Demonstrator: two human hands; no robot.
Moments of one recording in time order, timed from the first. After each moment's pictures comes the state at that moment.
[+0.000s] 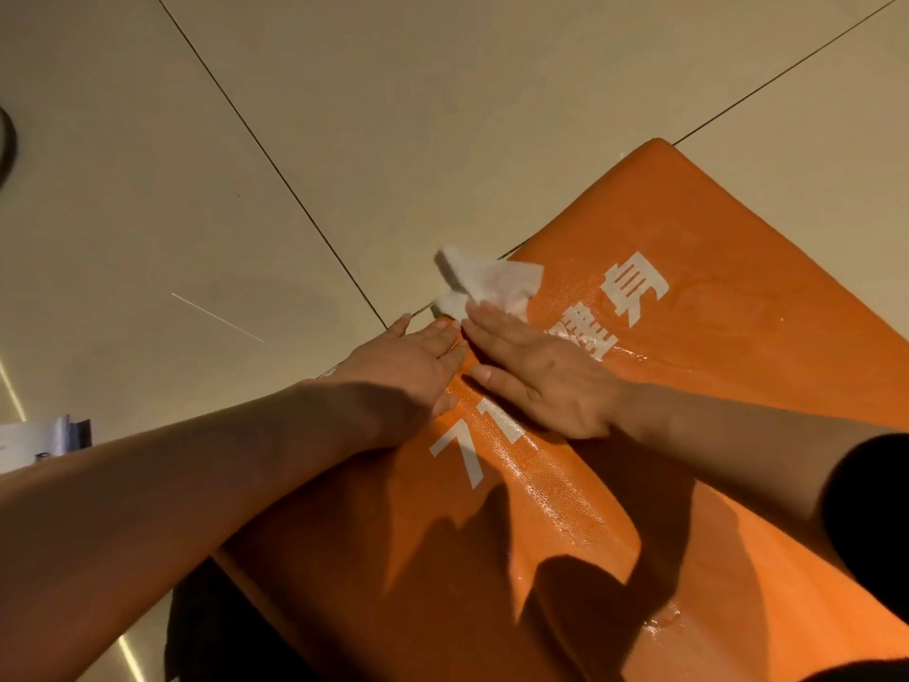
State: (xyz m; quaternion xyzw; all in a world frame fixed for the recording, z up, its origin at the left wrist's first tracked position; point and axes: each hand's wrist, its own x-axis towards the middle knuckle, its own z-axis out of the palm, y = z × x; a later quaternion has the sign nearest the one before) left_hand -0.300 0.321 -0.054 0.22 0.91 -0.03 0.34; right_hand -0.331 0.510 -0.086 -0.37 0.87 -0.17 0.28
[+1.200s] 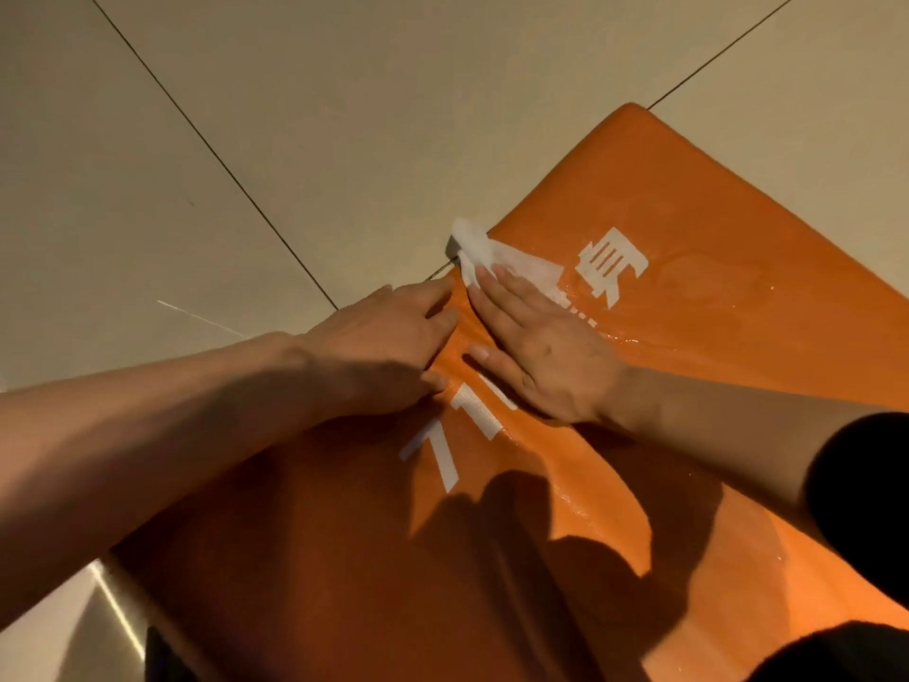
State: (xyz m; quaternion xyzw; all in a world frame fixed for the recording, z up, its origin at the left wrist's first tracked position) left_hand -0.329 0.337 -0.029 0.23 0.92 0.04 0.31; right_hand -0.339 0.534 -0.098 -0.37 0.91 -0.10 0.17
